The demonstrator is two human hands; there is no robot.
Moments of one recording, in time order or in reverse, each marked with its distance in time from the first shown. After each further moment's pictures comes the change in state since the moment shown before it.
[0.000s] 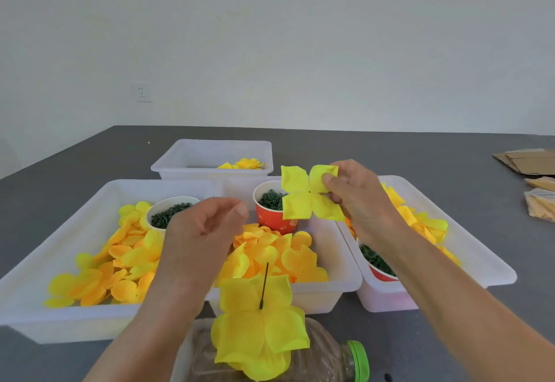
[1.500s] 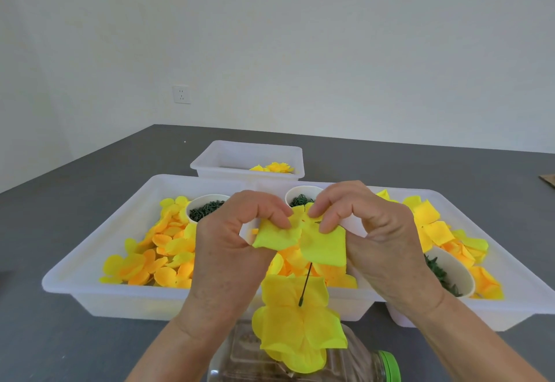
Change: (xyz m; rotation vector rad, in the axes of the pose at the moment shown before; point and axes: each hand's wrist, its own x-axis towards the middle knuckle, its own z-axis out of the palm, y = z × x) left_hand -0.016 0.006 -0.016 0.028 0.057 0.582; right_hand -0.070 -0.030 0.042 -0.194 -0.223 -0.727
